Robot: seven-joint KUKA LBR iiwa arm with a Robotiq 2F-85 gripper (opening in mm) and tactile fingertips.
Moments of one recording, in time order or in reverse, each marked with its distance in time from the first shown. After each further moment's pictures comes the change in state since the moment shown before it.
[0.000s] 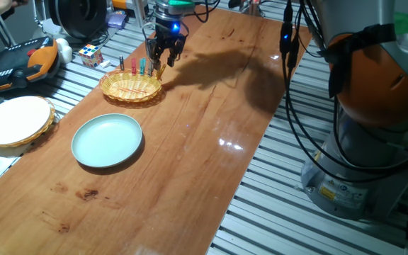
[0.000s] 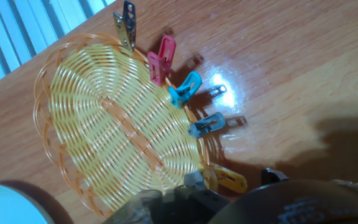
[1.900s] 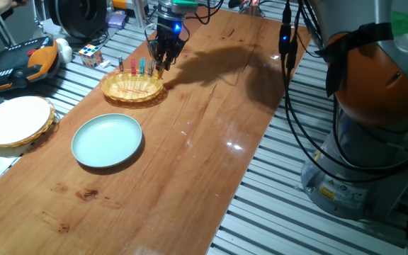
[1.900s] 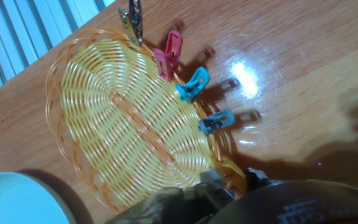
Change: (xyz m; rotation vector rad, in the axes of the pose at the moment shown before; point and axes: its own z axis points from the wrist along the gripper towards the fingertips) arm 0.001 0.002 0.004 -0.081 0.035 -0.018
